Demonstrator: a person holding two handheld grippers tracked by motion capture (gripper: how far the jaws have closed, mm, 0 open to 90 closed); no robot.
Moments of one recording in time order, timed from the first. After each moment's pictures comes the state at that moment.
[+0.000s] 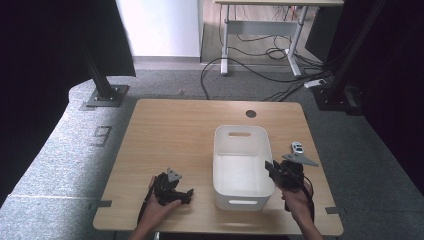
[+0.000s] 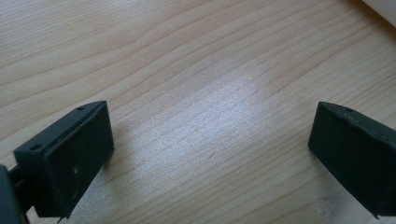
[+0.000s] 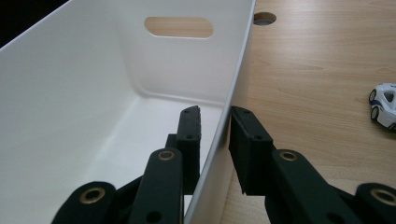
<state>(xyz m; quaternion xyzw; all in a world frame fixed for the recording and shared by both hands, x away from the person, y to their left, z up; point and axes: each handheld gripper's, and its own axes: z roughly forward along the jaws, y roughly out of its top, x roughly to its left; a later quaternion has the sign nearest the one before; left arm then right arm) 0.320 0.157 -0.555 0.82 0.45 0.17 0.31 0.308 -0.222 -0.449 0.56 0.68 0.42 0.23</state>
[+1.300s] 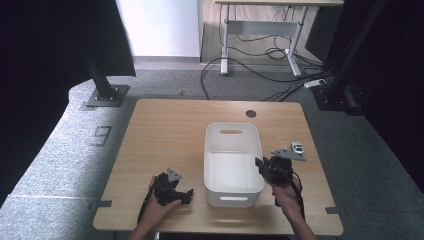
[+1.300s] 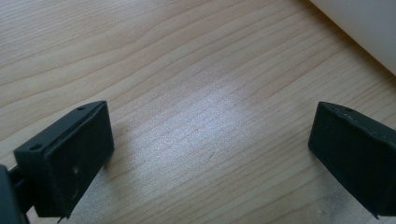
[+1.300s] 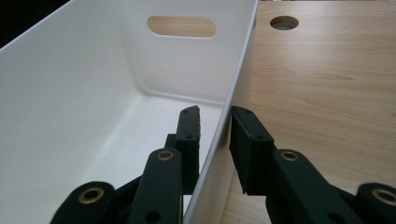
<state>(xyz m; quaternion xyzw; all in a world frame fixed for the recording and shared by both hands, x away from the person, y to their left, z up) 0.320 0.157 -0.555 0.82 0.45 0.17 0.32 0.321 -0.195 -0.449 0.55 0.69 0.42 0.22</state>
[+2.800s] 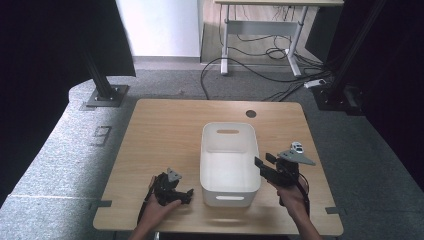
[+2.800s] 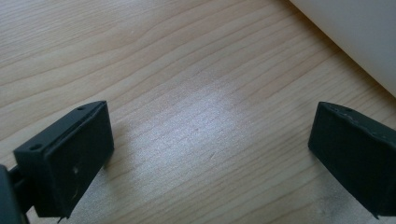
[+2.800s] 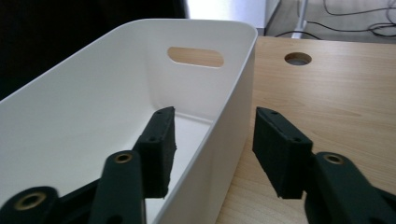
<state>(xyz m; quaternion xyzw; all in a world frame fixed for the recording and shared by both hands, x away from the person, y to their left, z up) 0.320 0.157 -0.555 0.82 0.45 0.17 0.31 0.309 -0.210 -0.438 0.49 0.69 0.48 0.23</state>
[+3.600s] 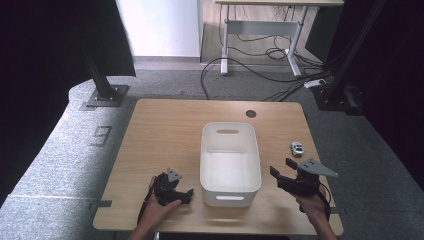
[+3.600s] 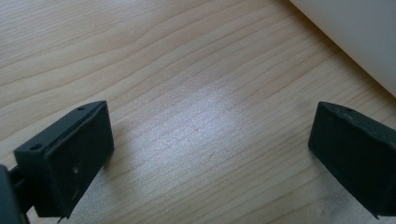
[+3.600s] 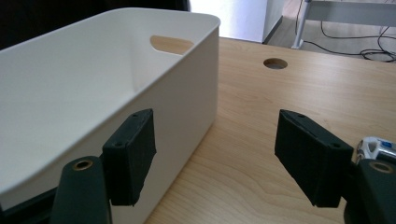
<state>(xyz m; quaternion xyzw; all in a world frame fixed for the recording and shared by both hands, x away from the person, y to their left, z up) 0.320 0.157 -0.555 0.82 0.45 0.17 0.31 0.290 -0.264 -0.453 0.45 0.70 0.49 0.26</state>
